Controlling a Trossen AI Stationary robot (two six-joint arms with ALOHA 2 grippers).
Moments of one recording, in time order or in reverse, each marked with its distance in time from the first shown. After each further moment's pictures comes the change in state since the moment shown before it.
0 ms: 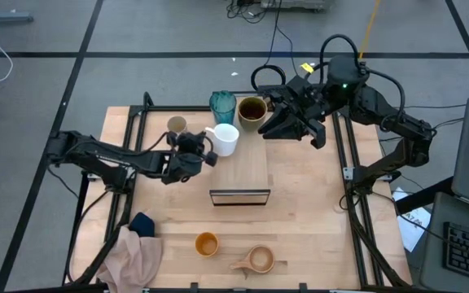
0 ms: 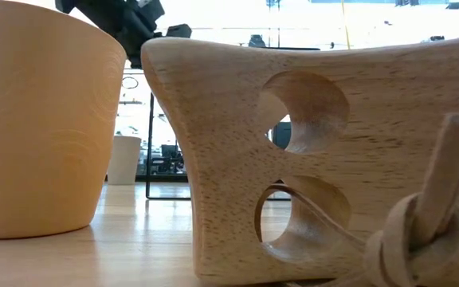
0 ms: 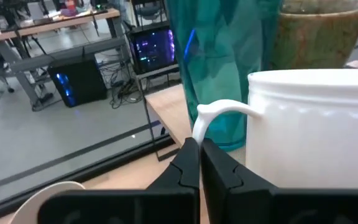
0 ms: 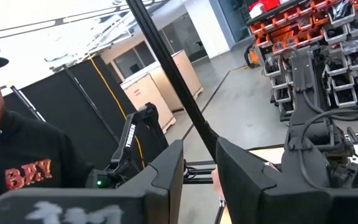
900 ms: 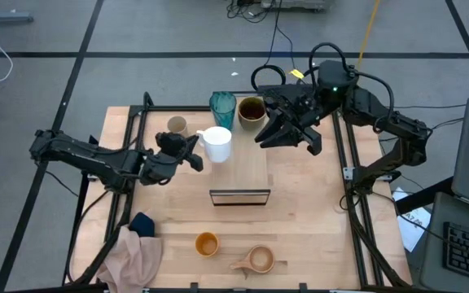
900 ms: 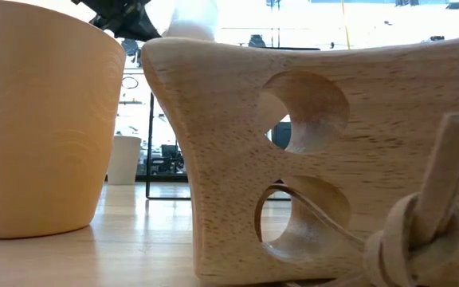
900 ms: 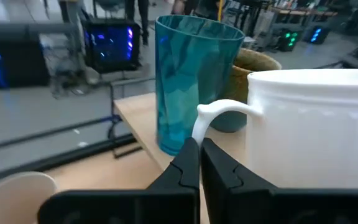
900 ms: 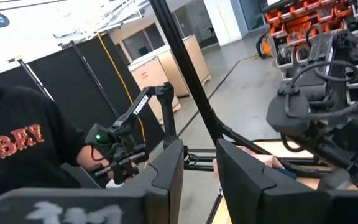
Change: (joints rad) left arm -0.111 -0.233 0.000 -0.101 0.068 -0.117; right arm 0.015 0.028 0.000 -0.022 -0.056 -0.098
